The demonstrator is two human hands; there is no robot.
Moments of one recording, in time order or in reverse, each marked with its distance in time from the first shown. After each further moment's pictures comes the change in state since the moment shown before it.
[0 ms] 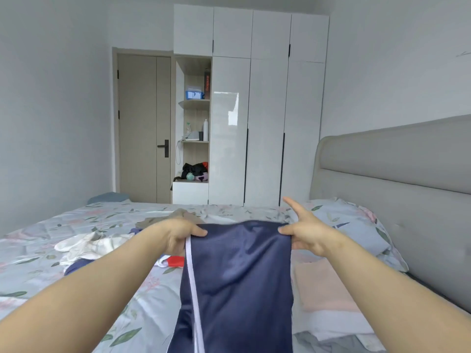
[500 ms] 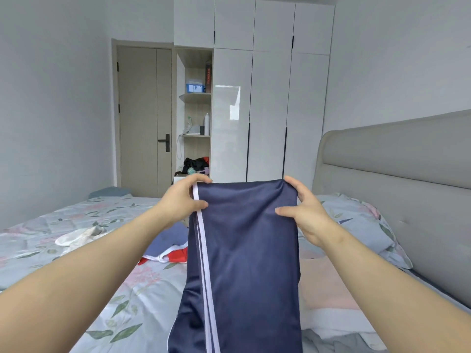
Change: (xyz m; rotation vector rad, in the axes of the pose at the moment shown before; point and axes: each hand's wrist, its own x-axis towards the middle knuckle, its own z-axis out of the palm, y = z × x) left_hand 0.010 0.029 -0.012 0.487 0.232 0.739; right_hand 0.016 -0.004 0.004 0.195 0.097 -0.314
